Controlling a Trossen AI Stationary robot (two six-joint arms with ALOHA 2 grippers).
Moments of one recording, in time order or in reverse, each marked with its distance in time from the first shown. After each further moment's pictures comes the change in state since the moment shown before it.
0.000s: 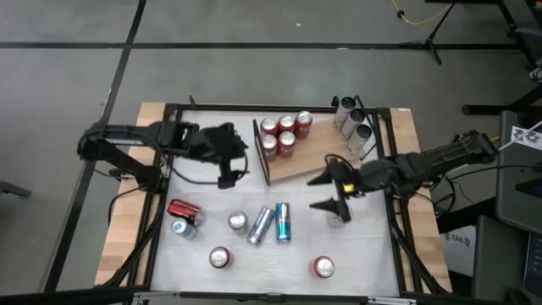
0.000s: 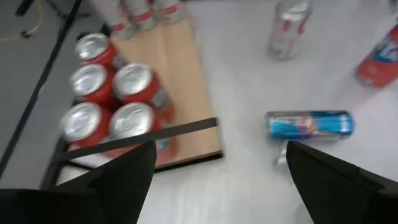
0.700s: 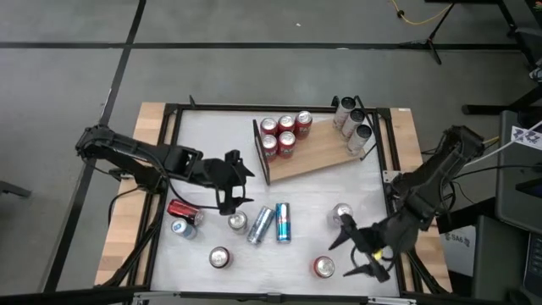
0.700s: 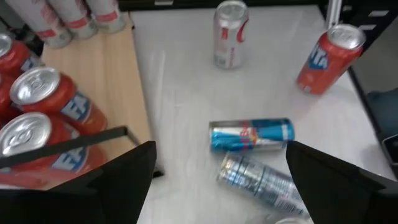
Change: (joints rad) left arm -0.179 -0.015 -0.223 0.287 0.003 -0.118; right arm 0.480 0.124 0.047 -0.076 0.069 -0.024
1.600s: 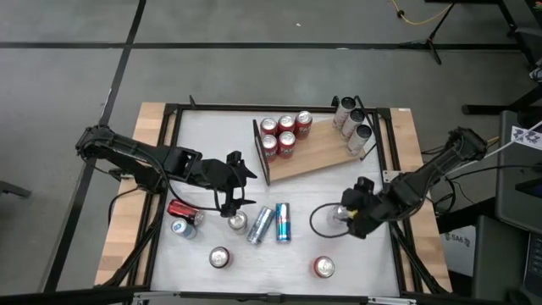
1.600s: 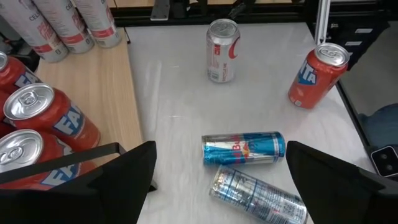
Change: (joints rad) left arm -0.012 0.000 0.000 0.055 0.000 -0.002; right arm -0.202 0.001 0.000 -0.760 0.082 0.452
